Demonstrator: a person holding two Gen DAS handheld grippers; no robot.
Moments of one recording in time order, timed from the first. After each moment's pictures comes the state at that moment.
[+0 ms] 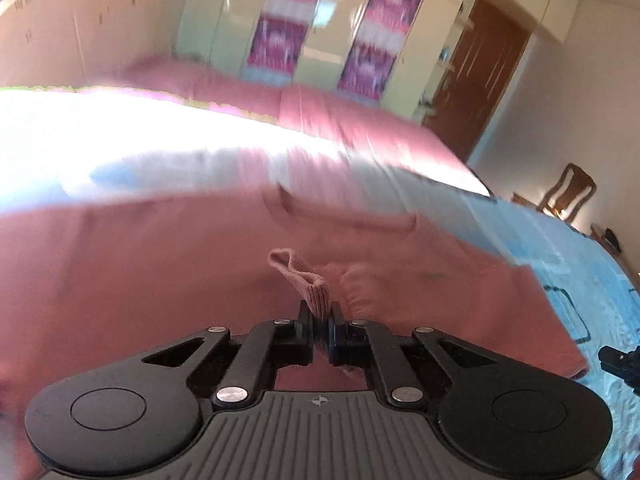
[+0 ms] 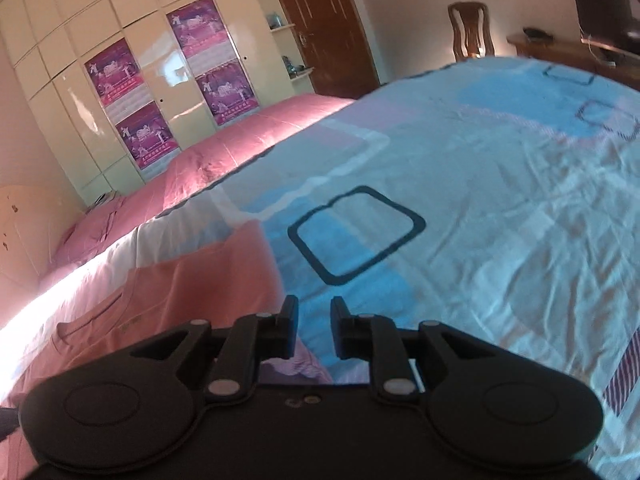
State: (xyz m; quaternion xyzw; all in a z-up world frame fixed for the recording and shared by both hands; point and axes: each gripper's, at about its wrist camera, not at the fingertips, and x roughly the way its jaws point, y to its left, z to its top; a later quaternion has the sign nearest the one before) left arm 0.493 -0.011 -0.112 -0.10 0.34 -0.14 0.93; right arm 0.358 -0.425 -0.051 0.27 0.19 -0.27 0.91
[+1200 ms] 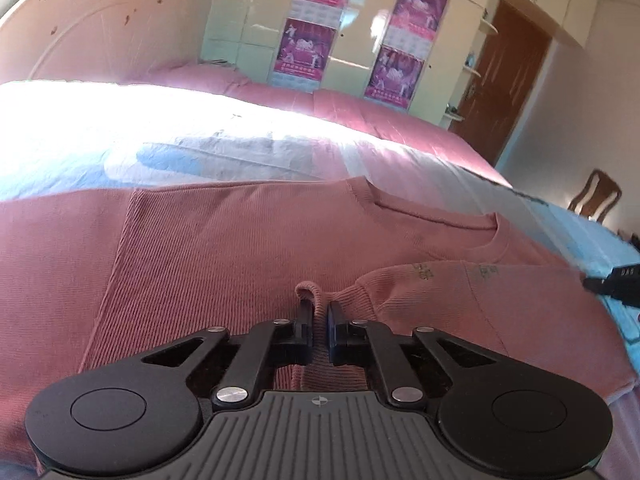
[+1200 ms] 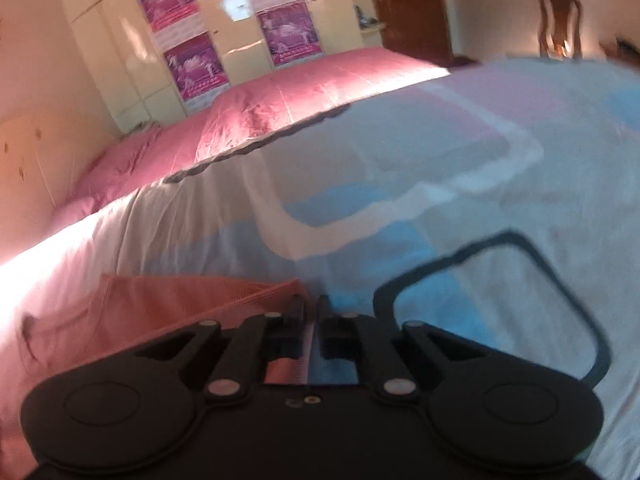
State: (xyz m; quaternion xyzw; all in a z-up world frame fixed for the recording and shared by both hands) left arm 0.536 0.020 -0.167 -0.10 0.35 -0.11 0.93; right arm 0.527 -0.475 -0.061 0.19 0.28 -0.17 0.92
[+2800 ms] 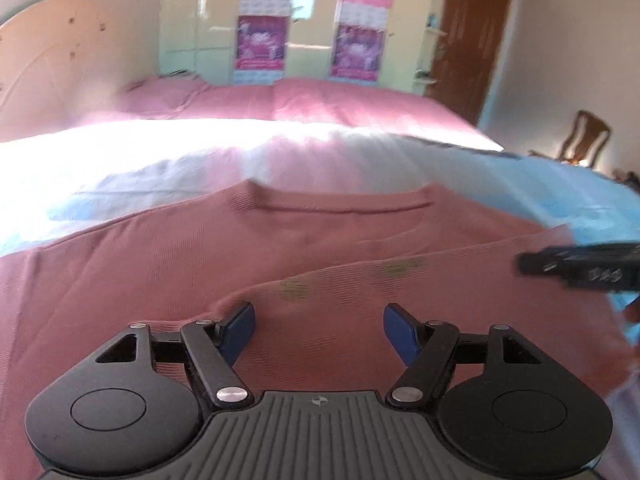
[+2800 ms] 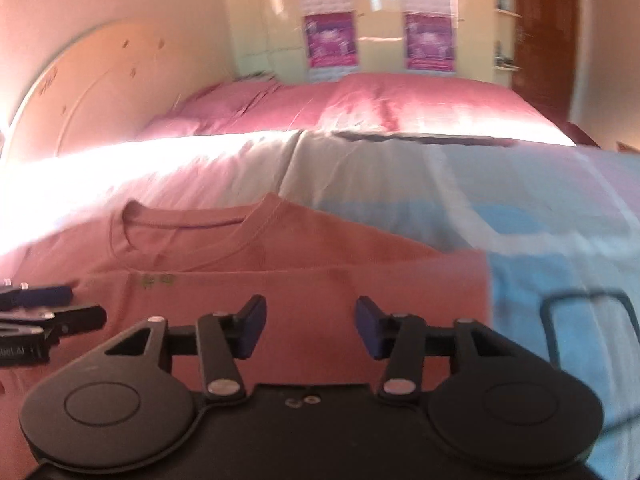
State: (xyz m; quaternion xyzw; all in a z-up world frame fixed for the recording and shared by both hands) left arm 0.541 -0.061 -0.153 -0.01 0.36 -0.13 0.93; right arm 0.518 -0.374 -0.036 0.04 0.30 -0.04 0.95
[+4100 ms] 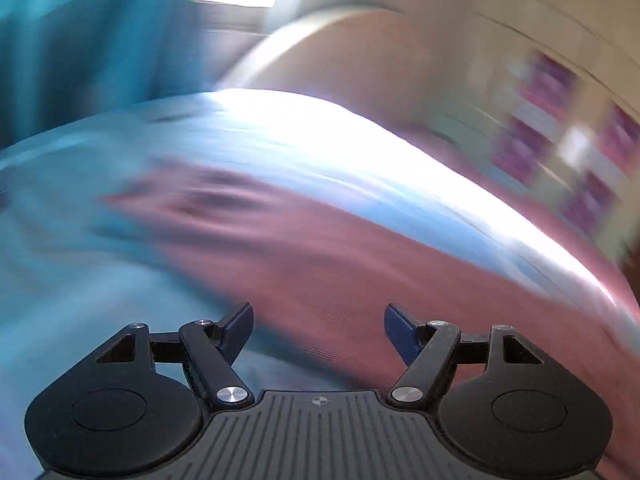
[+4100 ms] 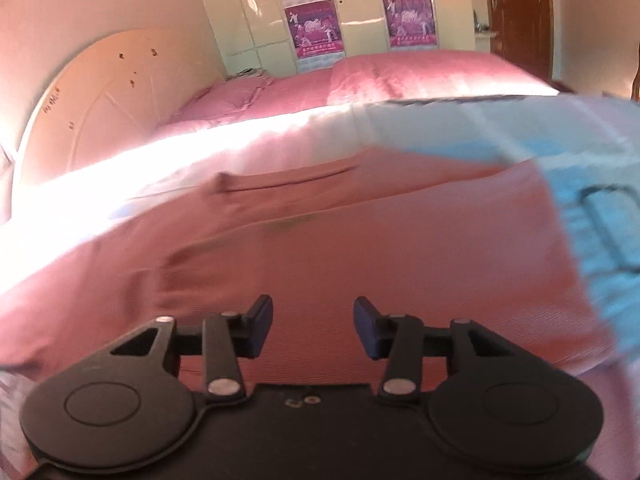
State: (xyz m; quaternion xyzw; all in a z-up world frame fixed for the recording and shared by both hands) left arm 0.375 0.304 -0.156 -0.23 0.27 0.23 0.90; right arm 0.462 -0.249 -0.035 0.13 0.30 -0.05 0.94
